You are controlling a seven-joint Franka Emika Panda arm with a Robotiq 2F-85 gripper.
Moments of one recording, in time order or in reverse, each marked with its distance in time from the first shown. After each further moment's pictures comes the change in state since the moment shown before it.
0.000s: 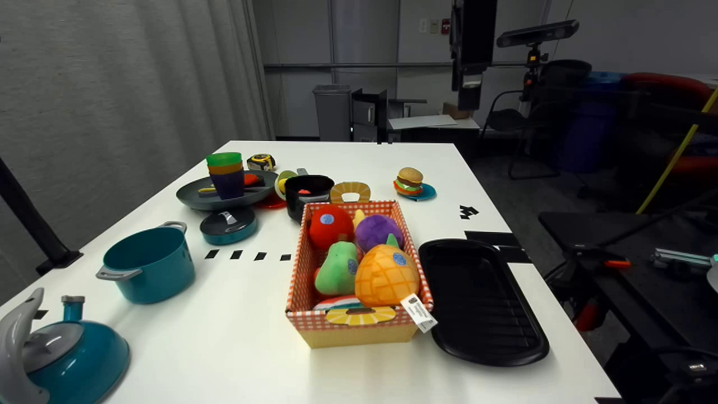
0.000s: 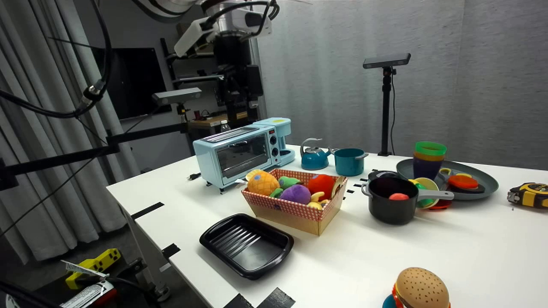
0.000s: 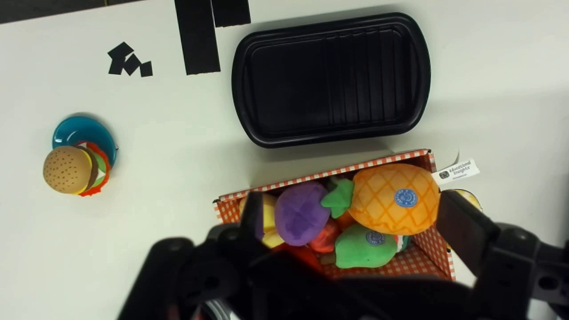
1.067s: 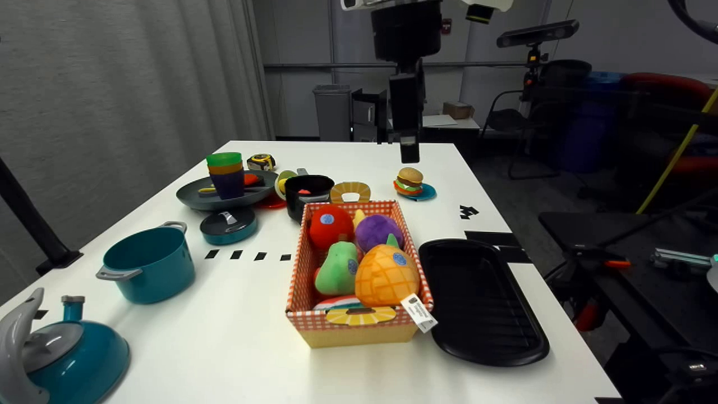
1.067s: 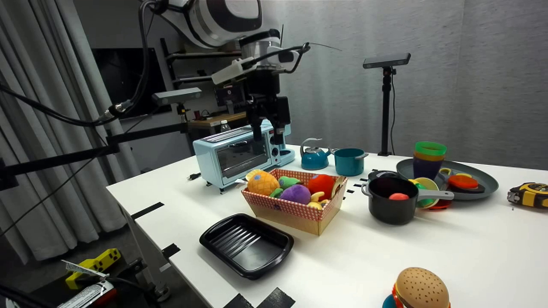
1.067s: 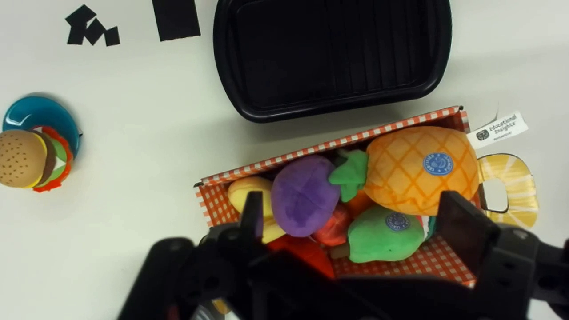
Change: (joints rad) arm 0.000 0.248 -0.029 0.133 0.030 0.081 -0.003
